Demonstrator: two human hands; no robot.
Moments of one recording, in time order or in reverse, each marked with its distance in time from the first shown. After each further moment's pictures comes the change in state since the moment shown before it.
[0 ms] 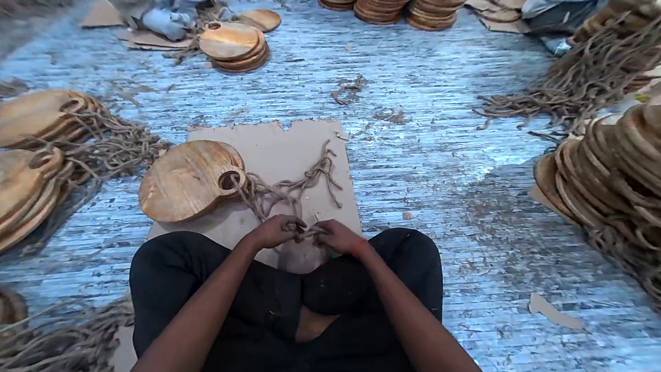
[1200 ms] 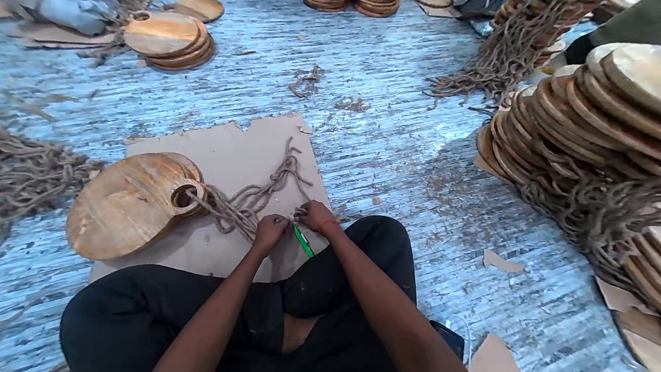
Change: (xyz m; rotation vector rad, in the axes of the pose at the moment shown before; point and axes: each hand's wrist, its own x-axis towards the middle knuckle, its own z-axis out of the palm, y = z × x) left_hand 0.070 0.002 0.052 -0.187 0.360 -0.357; right_hand 0.046 0.033 -0.020 -0.099 0.284 0.321
